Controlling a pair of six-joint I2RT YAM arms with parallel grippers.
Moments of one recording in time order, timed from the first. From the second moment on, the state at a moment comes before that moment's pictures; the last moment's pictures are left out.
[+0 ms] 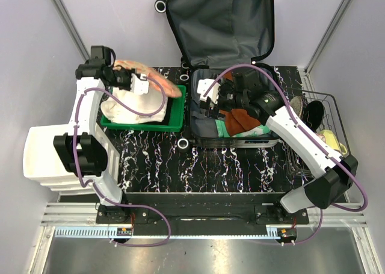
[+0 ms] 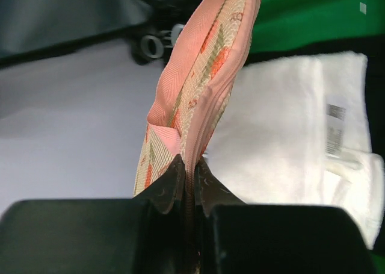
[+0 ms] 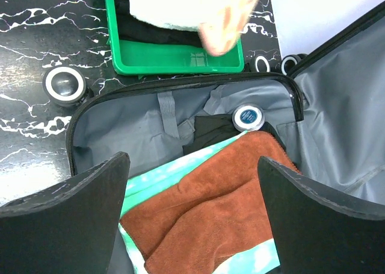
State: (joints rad) left arm 0.03 1.73 1.88 -1.02 0.78 1.77; right arm 0.60 1.47 1.52 -0.59 -0.35 -0.83
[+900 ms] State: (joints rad) left arm 0.16 1.70 1.61 -1.05 0.61 1.92; right arm 0.55 1.52 1.56 -0.64 -0.36 -0.68
